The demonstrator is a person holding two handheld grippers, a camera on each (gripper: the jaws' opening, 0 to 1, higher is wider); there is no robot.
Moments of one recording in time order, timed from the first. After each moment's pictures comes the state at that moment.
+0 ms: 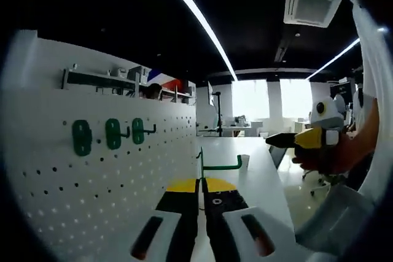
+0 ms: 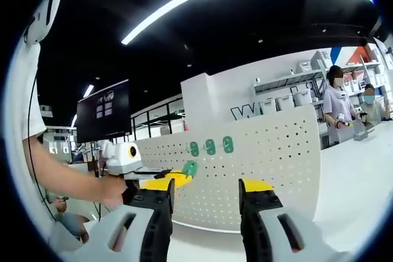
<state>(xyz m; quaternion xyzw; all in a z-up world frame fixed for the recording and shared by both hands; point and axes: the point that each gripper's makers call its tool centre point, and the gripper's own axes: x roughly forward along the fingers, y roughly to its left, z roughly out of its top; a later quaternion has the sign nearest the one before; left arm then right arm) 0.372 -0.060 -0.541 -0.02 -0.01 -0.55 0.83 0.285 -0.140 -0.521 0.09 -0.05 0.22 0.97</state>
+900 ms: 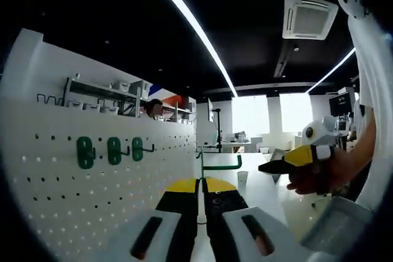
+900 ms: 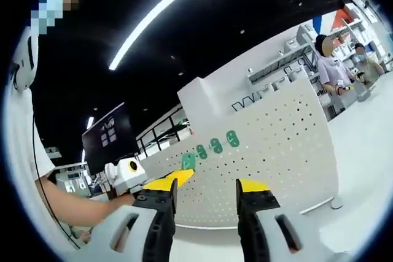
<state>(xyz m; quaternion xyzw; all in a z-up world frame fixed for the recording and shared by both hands) 0.364 -0.058 -0.525 -0.03 -0.04 -0.55 0.83 0.287 -0.136 -0.527 0.22 -0.04 0.24 0.94</state>
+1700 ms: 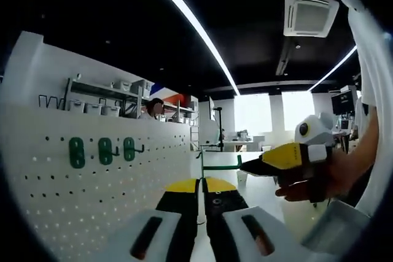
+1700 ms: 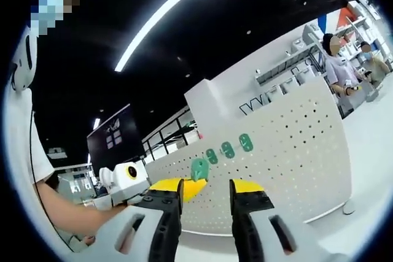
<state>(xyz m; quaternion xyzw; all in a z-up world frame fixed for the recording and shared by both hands) 0.346 -0.073 -0.523 -0.03 -0.04 -0.54 0.84 0.305 -0.111 -0.511 0.22 -0.06 0.26 0.94</state>
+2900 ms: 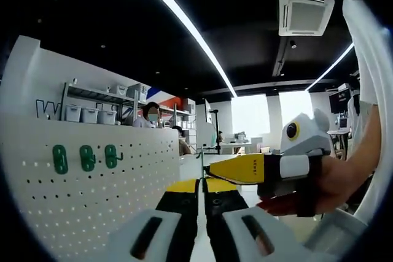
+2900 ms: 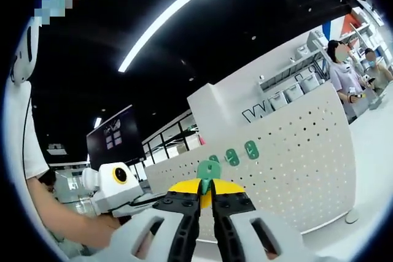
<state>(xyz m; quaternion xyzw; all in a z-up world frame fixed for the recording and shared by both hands) 0.324 -0.099 -0.516 -0.03 -0.05 -0.55 0.83 0.316 -0.101 -0.503 0.20 -0.07 0.26 0.94</state>
